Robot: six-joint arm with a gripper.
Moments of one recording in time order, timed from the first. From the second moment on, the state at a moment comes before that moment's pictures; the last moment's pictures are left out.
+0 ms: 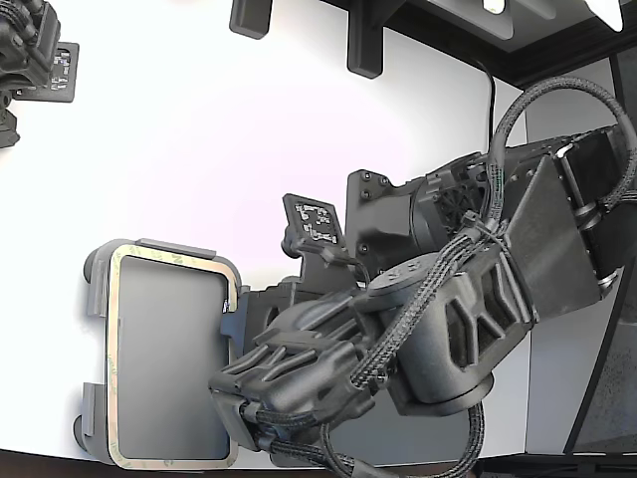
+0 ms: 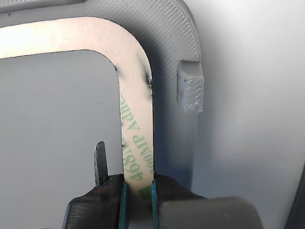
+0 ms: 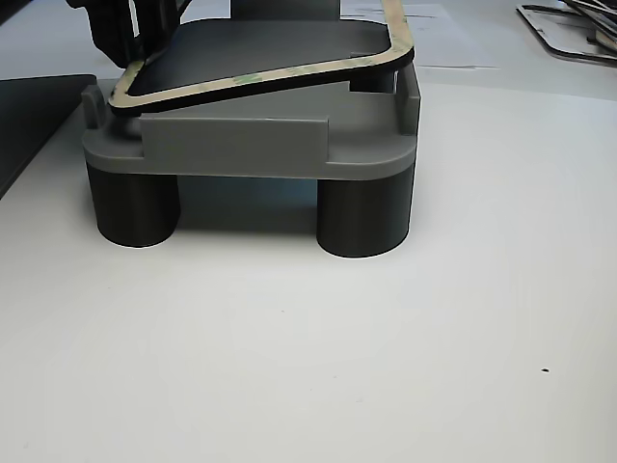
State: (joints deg) arm 31.3 76.6 75.0 94.3 7.7 124.3
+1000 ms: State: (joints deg) arm 31.6 76.3 76.4 94.3 8.3 125.2
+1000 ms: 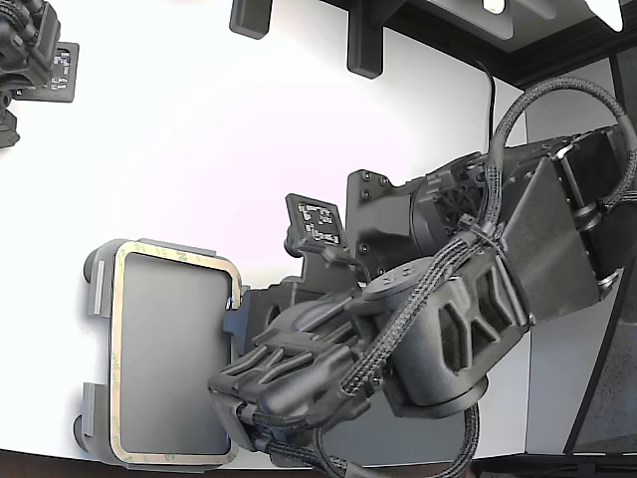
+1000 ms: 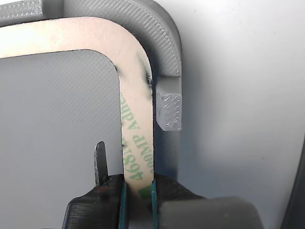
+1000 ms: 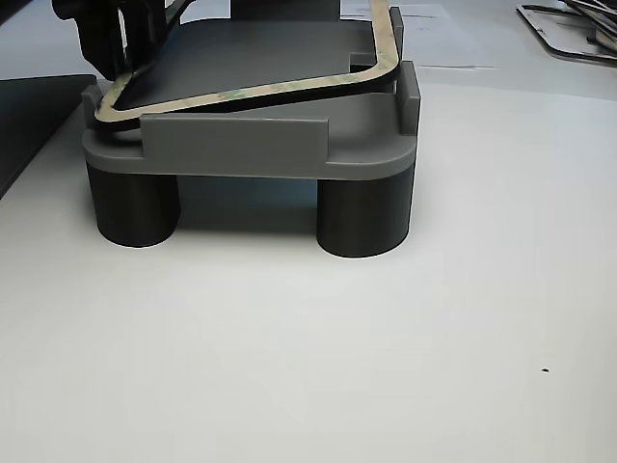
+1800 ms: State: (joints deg) arm 31.8 75.1 75.3 94.3 7.7 125.5
